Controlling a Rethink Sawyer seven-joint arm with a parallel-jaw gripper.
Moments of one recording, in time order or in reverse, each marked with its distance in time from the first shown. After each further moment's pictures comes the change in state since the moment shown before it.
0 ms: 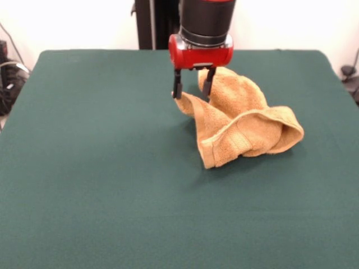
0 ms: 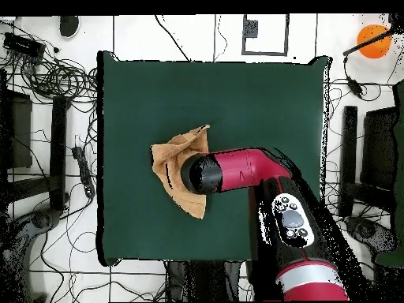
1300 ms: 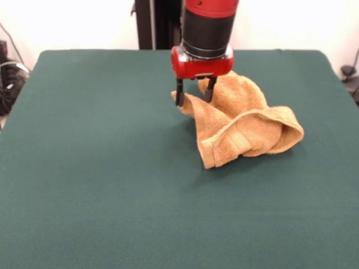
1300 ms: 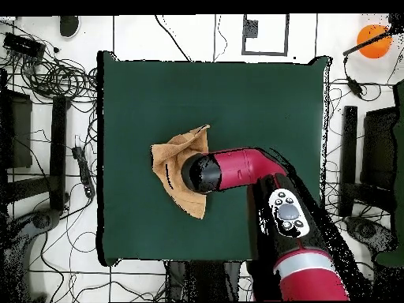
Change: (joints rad) arm 0.004 0.055 -0.002 -0.019 -0.004 0.000 0.000
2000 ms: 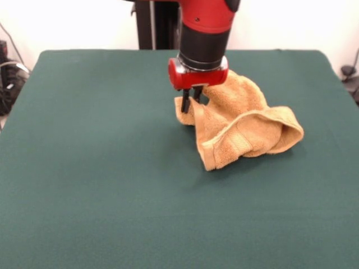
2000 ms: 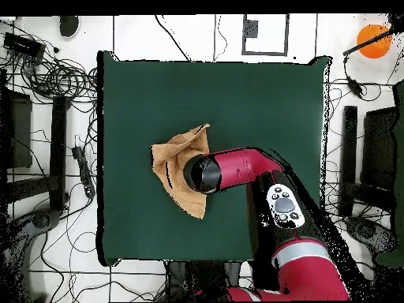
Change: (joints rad) arm -0.004 0.058 -0.001 -0.028 -0.045 0.000 0.000
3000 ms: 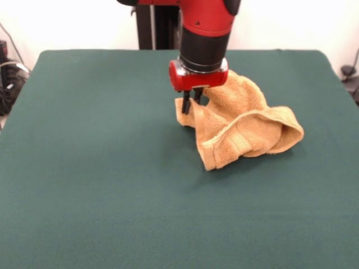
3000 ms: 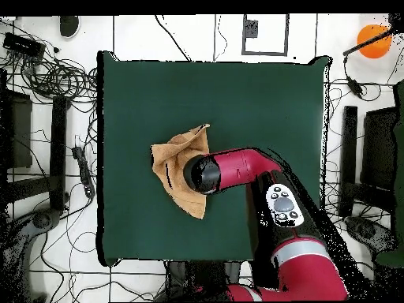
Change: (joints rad) arm 0.000 0.006 0.000 -0.001 0.000 0.000 0.000
